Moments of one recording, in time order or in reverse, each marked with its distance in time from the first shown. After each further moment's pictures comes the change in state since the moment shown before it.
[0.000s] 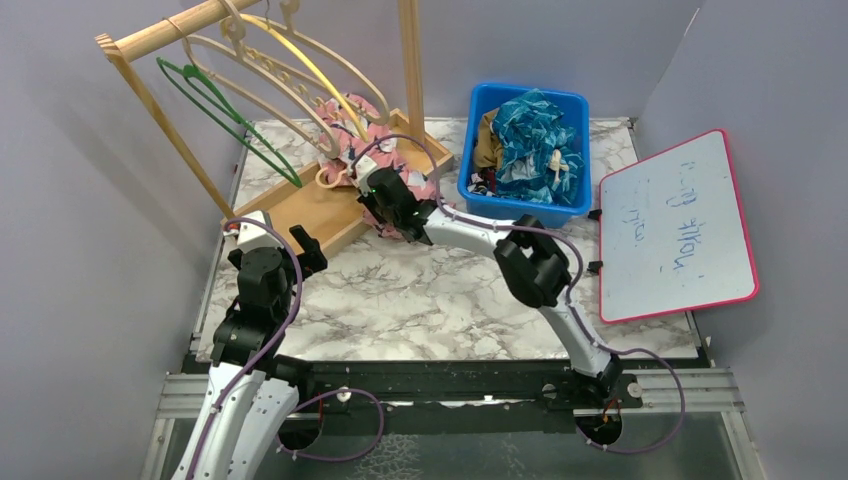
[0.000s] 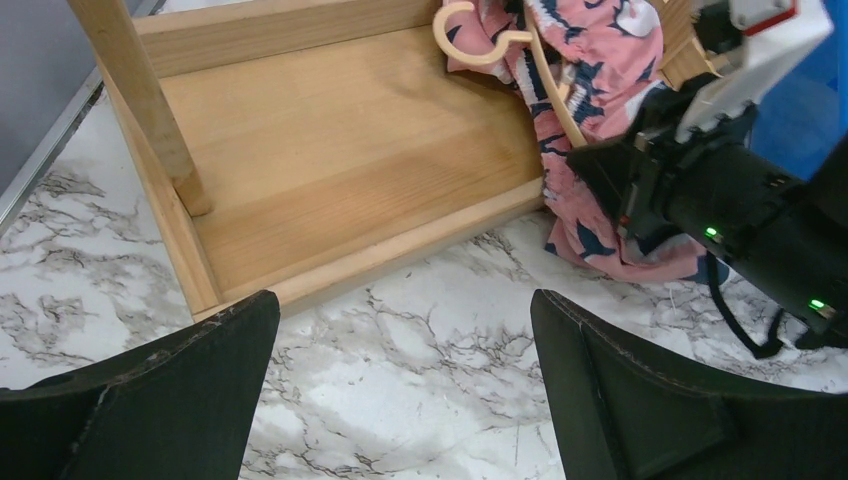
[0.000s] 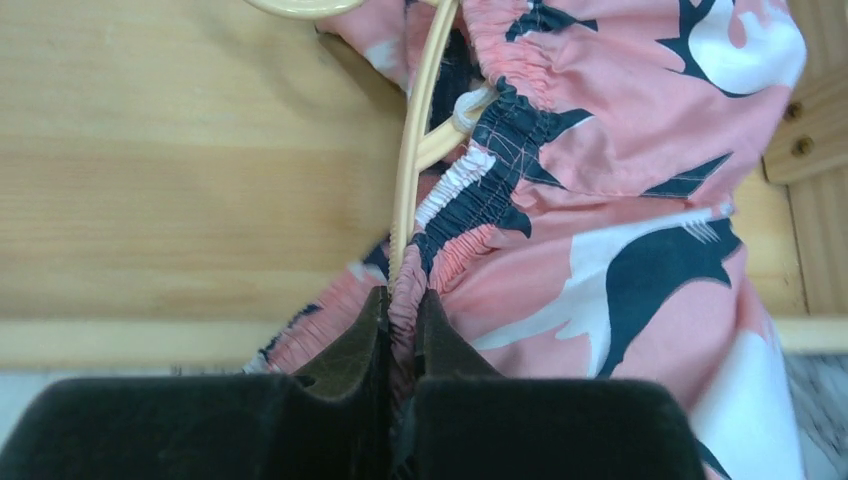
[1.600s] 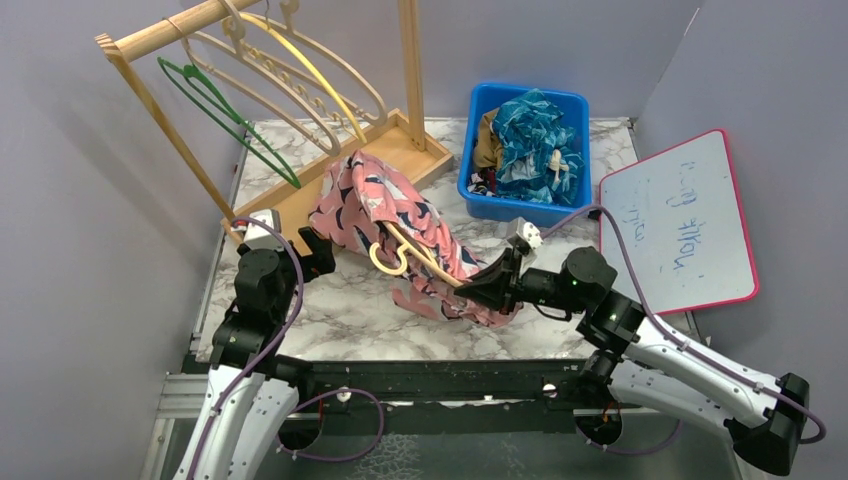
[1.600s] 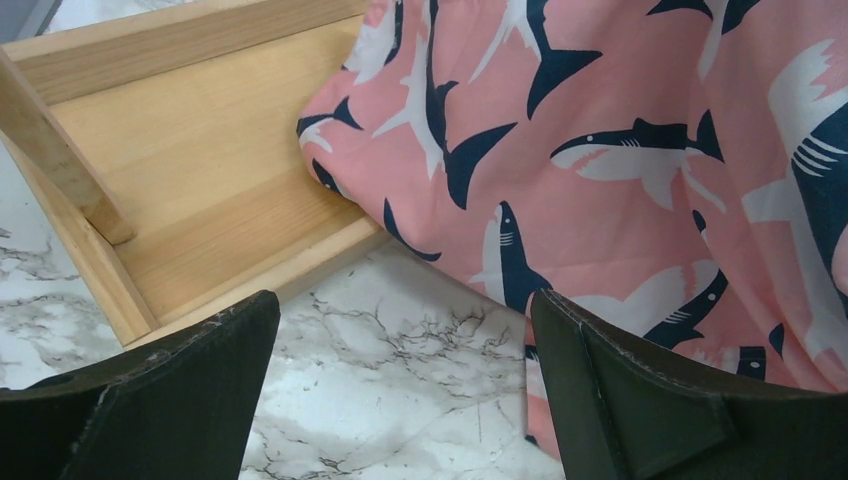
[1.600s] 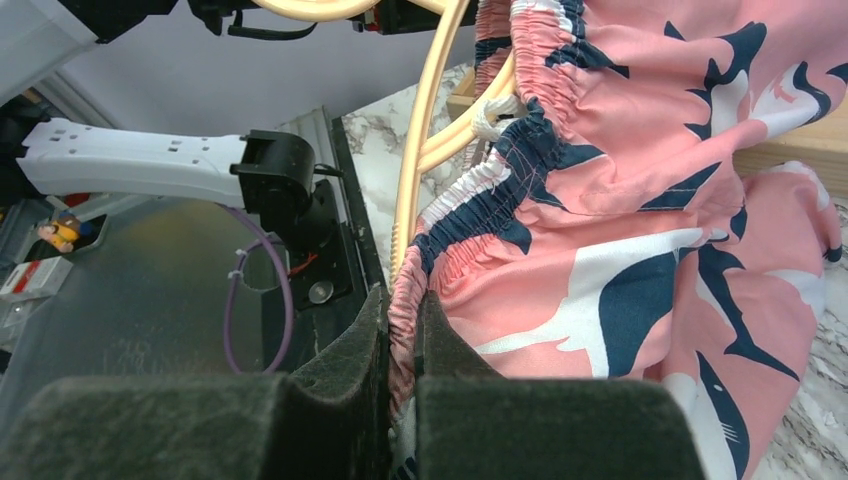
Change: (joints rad) left arm 0.000 -0.009 -0.002 0.039 0.158 0.043; right arm 0.000 -1.641 -1.329 0.150 -0.654 0.374
